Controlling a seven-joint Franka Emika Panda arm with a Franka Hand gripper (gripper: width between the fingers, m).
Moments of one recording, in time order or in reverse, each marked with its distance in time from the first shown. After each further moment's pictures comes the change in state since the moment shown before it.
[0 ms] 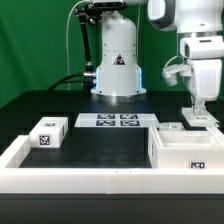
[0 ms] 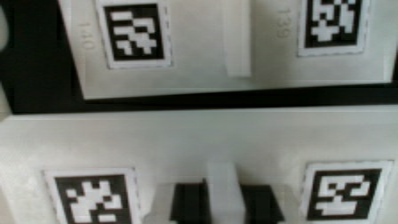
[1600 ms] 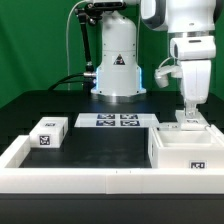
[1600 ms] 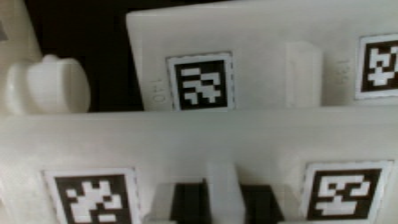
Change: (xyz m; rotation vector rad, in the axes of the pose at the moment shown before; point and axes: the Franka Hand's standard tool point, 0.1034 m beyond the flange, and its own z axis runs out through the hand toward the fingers) arm -0.015 0.023 0.000 -0.003 -0.002 0.044
